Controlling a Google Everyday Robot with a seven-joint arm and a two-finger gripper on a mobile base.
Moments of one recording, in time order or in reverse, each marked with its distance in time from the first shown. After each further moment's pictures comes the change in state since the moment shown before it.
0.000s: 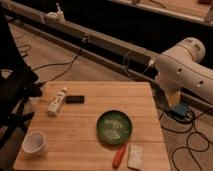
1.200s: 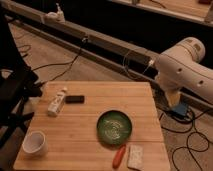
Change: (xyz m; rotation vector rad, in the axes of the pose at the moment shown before) arm -0.003 0.001 0.003 -0.004 -0.014 -0.024
